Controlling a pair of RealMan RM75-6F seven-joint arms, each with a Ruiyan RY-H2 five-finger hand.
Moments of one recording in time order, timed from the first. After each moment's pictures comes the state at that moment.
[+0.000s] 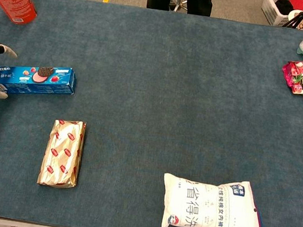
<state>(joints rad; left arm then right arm) -0.45 -1.31 -0.12 -1.72 0.71 1.11 0.57 0.08 -1.08 0.07 -1.65 -1.45 1.44 -0.07</state>
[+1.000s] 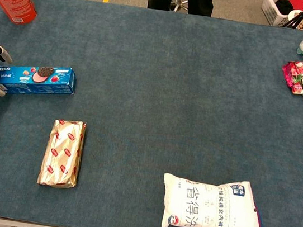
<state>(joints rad) -0.51 -1.36 -0.10 -1.63 0.61 1.12 0.59 0.08 -1.08 0.06 -1.65 -1.44 1.42 -0.08</state>
